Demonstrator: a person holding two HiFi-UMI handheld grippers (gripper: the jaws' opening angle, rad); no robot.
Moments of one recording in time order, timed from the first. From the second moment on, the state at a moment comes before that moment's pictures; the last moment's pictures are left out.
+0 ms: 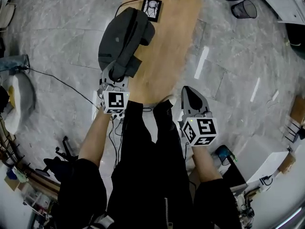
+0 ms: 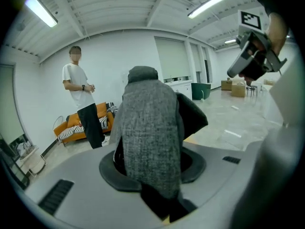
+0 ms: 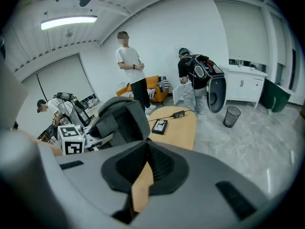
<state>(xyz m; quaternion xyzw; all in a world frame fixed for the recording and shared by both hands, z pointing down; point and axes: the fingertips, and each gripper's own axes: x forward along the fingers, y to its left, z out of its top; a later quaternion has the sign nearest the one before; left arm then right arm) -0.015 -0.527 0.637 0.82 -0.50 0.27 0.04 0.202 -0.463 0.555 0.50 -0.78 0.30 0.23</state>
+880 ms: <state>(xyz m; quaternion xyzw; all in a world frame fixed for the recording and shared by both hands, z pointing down) 0.123 -0.472 0.729 0.82 -0.43 0.37 0.00 0.294 -0.403 0.590 0.52 -0.75 0.33 0.24</state>
